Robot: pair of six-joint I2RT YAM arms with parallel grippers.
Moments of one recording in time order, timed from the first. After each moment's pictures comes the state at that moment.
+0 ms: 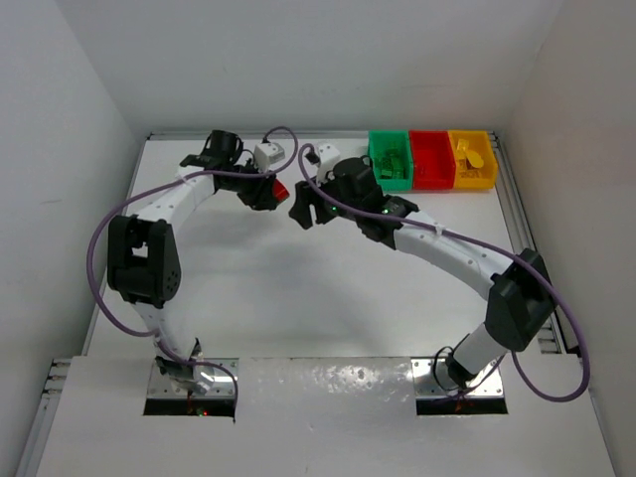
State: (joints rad) left arm -0.16 1.80 1.45 -0.64 0.62 0.51; right arm 0.72 1.59 1.24 -0.11 -0.09 0.20
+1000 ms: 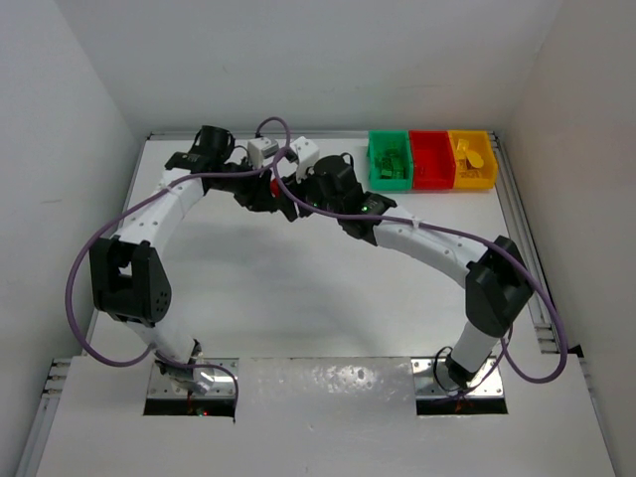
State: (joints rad) left arm -0.18 1.65 1.45 -0.77 0.72 0.39; right arm 0.79 1.71 1.33 0.02 -0.03 0.10
